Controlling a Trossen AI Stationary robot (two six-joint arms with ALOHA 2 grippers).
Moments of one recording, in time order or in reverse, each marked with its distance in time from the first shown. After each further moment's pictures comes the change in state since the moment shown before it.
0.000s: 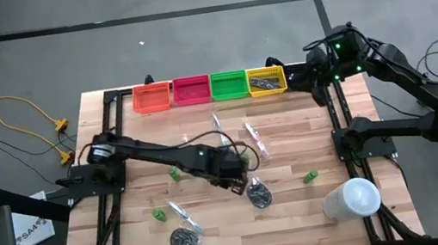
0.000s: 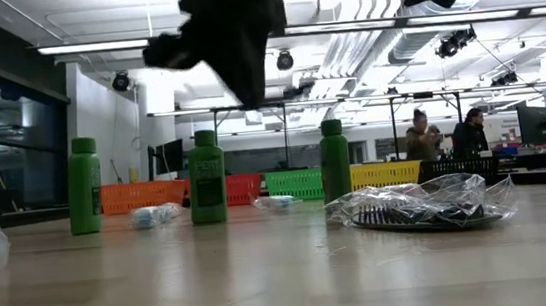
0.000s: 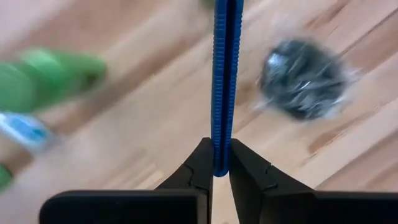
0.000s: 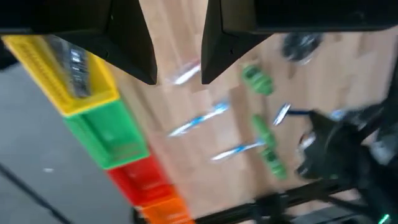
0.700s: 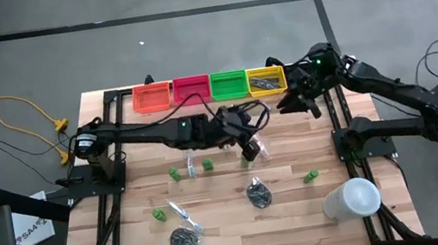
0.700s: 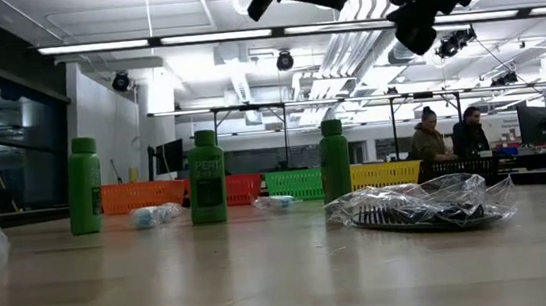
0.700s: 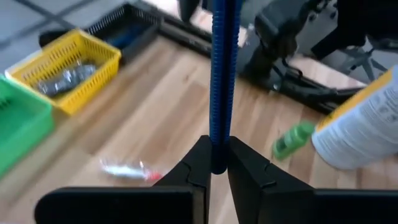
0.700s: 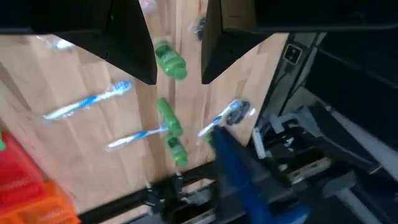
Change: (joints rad) left arm 0.153 -0.142 0.000 0.556 -0.269 0.751; right arm 0.006 0.006 -0.379 0.474 -0.489 0.146
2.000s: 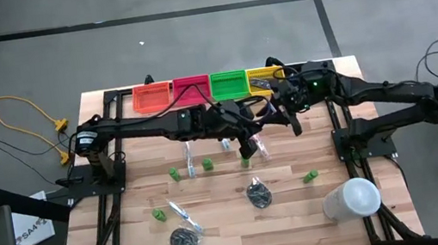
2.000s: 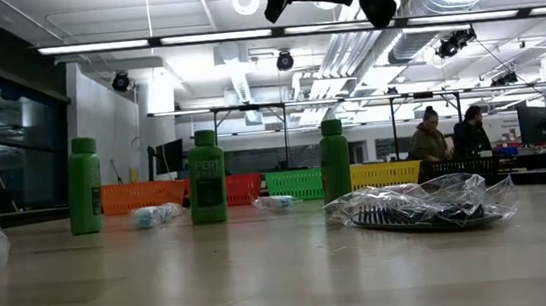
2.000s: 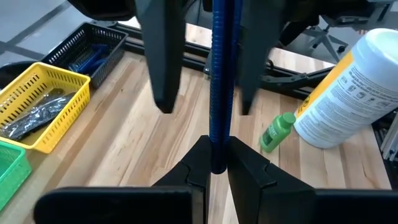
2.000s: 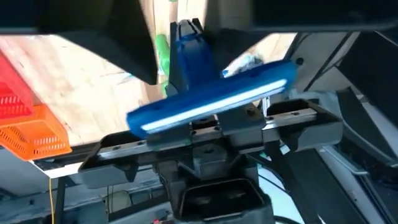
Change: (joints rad) left arm 0.060 0.000 0.000 0.052 0.206 0.190; right arm 0.387 0.067 -0.012 0.439 0.394 0.179
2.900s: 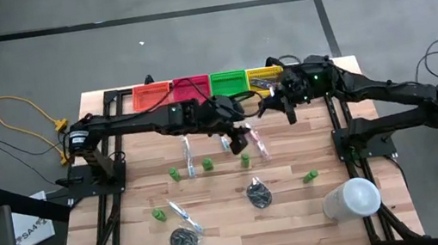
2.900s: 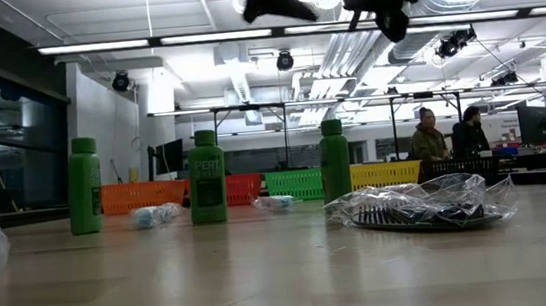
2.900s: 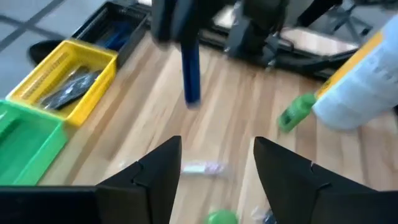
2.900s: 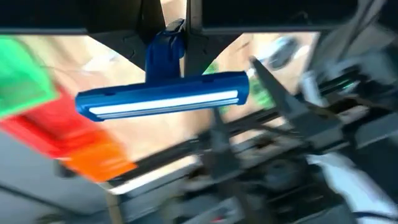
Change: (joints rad) left arm 0.032 -0.061 0.002 -0.170 -0.016 -0.008; right arm -0.097 -0.024 0.000 -0.080 0.112 0.105
